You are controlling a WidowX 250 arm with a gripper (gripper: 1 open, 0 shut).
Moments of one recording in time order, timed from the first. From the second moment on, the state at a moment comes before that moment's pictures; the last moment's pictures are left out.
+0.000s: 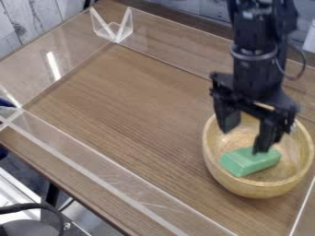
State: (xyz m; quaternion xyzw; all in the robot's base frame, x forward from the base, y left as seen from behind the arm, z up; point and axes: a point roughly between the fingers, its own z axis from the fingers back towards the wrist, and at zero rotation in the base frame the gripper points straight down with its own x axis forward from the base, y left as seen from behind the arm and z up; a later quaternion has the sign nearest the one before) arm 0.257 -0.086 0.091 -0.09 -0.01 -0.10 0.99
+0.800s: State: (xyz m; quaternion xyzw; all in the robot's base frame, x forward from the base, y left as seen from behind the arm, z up) arm 0.276 -0.066 0.086 -0.08 -0.05 -0.12 0.99
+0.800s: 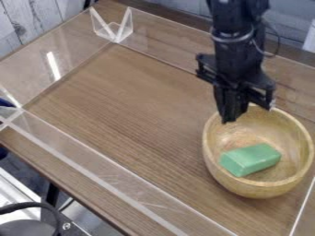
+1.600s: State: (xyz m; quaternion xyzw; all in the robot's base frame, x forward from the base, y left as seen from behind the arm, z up) arm 0.263 -0.088 0.046 -0.05 -0.04 -0.10 0.99
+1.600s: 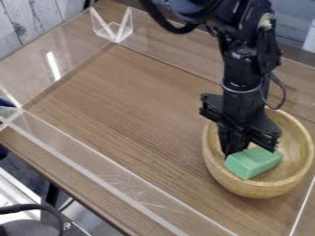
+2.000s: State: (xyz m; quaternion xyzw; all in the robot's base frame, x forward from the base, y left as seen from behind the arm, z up) arm 0.262 -0.088 0.043 -0.02 -0.05 -0.09 0.99
